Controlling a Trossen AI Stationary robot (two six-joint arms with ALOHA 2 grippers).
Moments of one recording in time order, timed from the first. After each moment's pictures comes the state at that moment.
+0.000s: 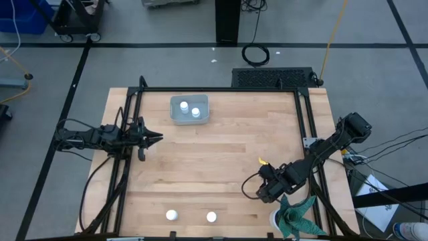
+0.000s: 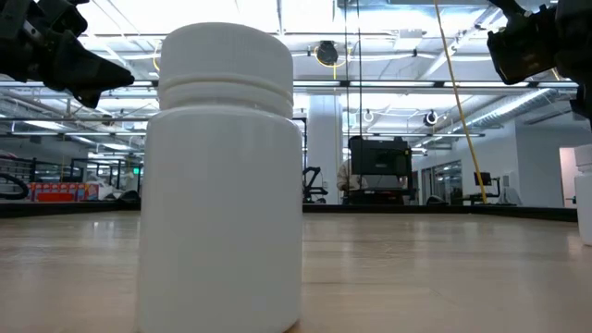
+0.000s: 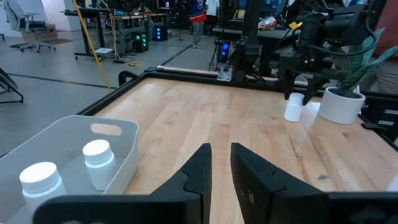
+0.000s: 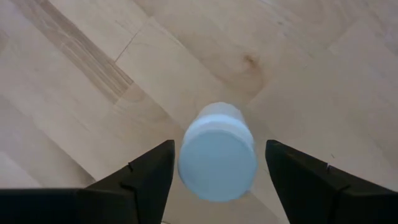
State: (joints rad) left arm -0.11 0.01 0.19 -0.30 -0.25 -0.10; right arm 0.63 1.53 1.02 -0.83 0.11 1.45
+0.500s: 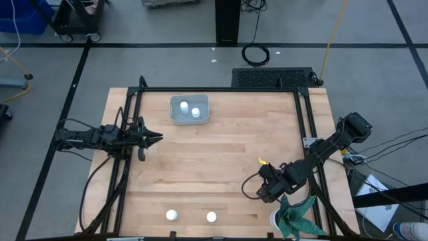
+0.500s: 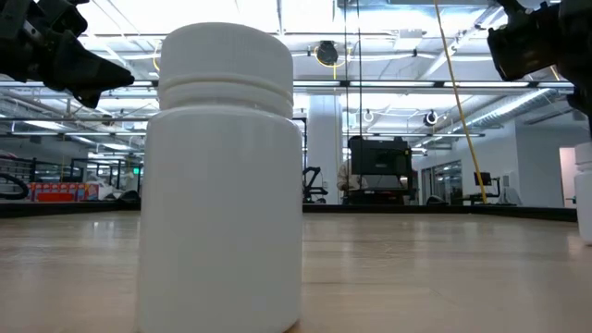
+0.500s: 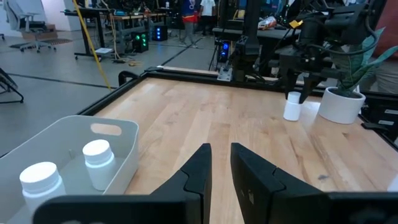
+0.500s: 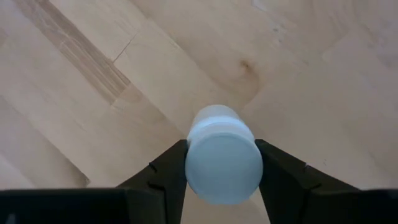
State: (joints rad) left arm -0.11 0.01 0.19 -0.30 -0.25 -0.10; right arm 0.63 1.53 1.02 -0.83 0.13 1.41
